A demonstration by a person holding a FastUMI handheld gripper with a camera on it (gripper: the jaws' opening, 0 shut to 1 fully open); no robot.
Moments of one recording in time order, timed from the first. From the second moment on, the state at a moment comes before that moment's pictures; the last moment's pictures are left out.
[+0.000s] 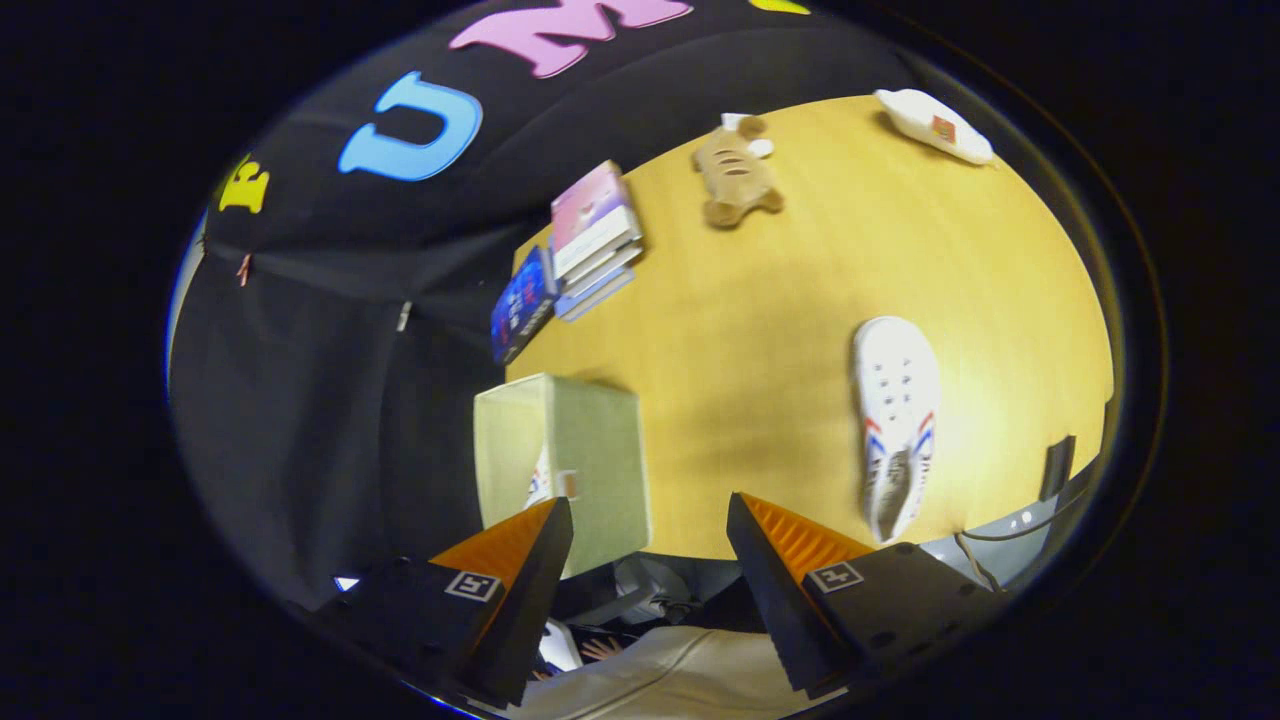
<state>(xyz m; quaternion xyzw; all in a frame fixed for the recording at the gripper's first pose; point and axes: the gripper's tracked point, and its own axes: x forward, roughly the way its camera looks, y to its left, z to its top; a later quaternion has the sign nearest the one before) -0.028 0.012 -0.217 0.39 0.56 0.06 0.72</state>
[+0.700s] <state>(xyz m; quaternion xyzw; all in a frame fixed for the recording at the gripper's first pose) -0.078 -0.115 -0.414 0.28 0.66 -0.05 0.69</state>
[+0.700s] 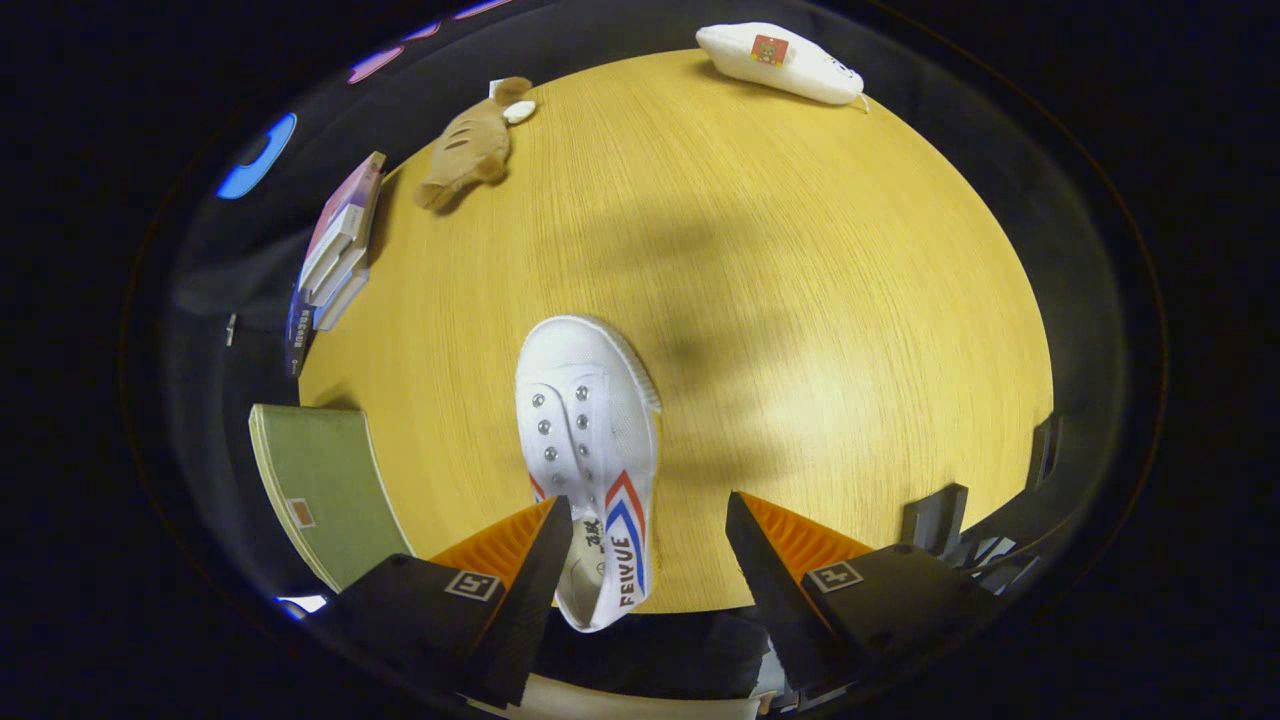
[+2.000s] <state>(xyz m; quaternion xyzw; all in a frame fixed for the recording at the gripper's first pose) -0.068 -0.082 -0.417 0.30 0.66 0.00 0.69</state>
